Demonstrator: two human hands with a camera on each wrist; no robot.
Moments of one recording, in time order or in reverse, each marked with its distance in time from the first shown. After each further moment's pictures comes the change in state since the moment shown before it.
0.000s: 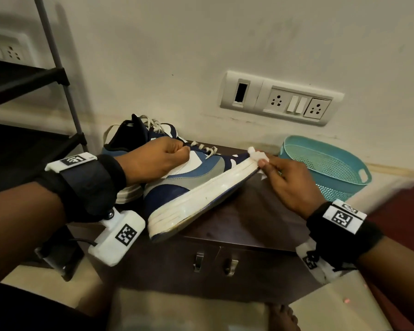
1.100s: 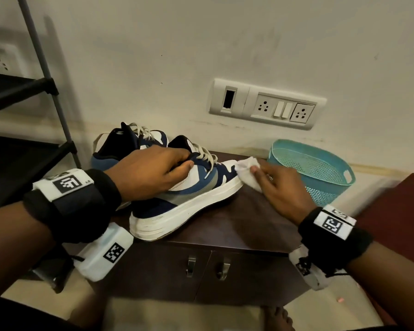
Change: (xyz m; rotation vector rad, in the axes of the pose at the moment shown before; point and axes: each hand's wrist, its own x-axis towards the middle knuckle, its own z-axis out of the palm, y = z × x) left_hand -0.016 0.015 0.005 0.487 0.061 0.287; right_hand -0.011 -0.004 -0.005 -0.058 0.022 0.027
